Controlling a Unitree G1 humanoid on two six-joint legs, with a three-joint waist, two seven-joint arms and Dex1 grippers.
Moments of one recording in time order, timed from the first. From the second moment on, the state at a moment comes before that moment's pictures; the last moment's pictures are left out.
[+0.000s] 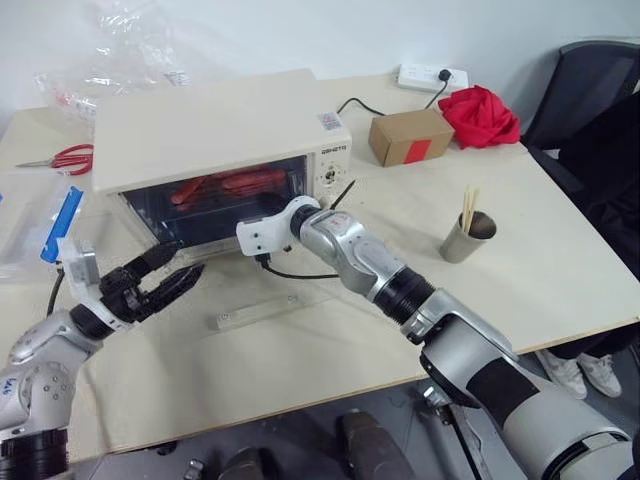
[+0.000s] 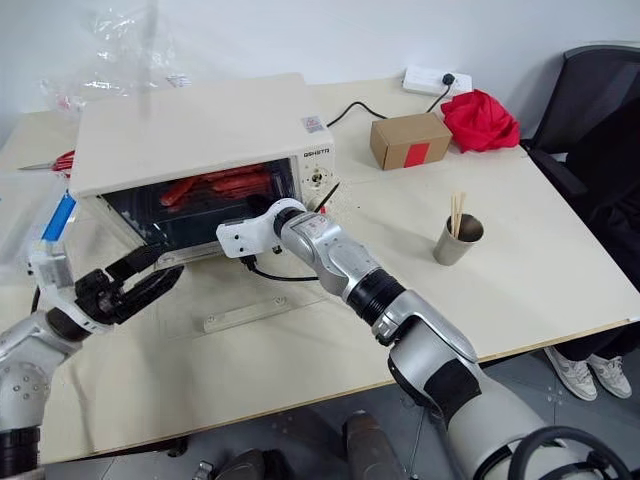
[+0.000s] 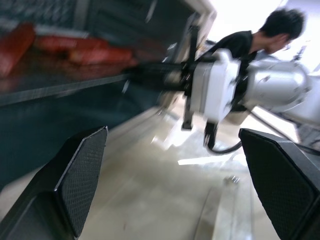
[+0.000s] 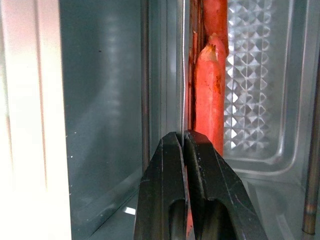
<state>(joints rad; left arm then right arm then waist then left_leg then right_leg) -0.12 0.65 0.50 -0.08 -0.88 0.50 -0.92 -1.14 -0.09 0.66 0.62 -0.81 0.00 0.30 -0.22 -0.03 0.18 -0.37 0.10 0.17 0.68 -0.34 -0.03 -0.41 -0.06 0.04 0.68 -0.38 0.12</state>
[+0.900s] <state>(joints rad) -0.23 0.80 0.55 0.01 -1.01 0.79 -0.90 -0.69 -0.45 0.52 -0.12 -0.61 -0.11 0.69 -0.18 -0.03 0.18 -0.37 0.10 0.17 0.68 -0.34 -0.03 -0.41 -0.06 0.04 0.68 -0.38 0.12</state>
